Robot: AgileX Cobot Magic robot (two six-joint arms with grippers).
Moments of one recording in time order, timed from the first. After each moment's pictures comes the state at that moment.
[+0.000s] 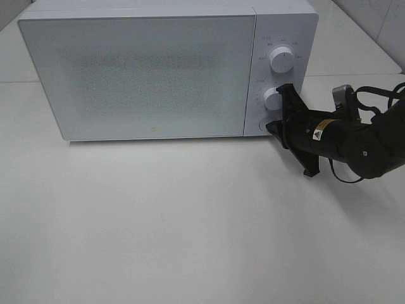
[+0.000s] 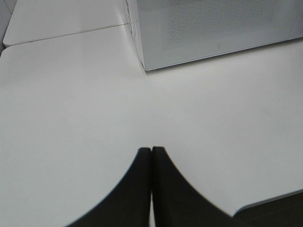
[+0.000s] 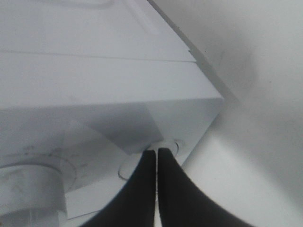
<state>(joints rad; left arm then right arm) -0.20 0.00 -0.50 -0.01 1.05 0.10 0.25 2.08 -0.78 -0.22 -0.77 1.41</state>
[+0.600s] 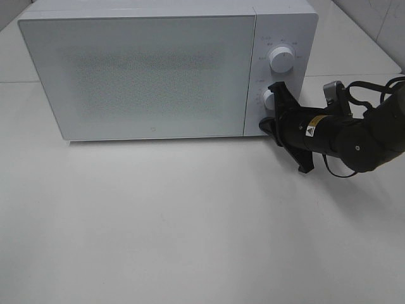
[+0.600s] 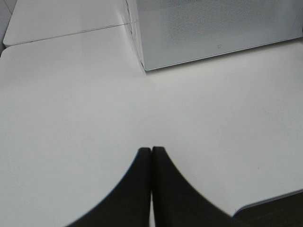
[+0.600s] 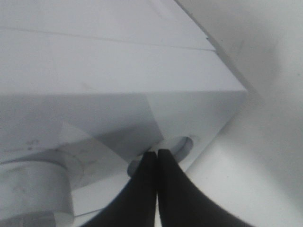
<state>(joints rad) -0.20 0.00 -0.50 -0.01 1.05 0.10 0.26 2.09 -0.83 -0.24 -0.73 1.41</state>
